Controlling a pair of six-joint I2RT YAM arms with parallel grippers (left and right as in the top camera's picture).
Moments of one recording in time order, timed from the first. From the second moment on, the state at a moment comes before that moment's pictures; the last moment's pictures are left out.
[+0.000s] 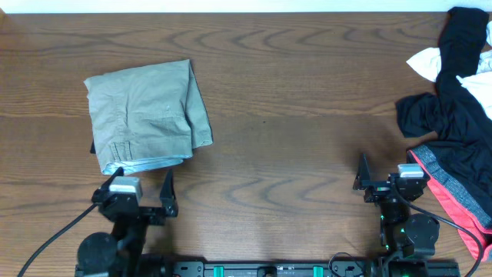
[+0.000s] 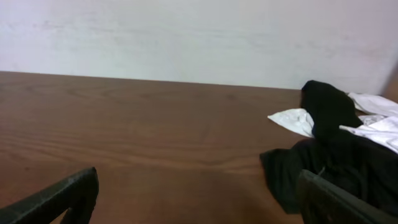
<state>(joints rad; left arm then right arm) 0.11 0.02 0.43 -0.59 0.21 -0.02 -0.03 0.01 0.01 -0.07 -0.04 -0.01</state>
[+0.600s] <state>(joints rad) 0.07 0.01 0.01 0.00 0.09 -0.01 -0.03 0.01 0.01 -0.07 -0.04 -0.01</state>
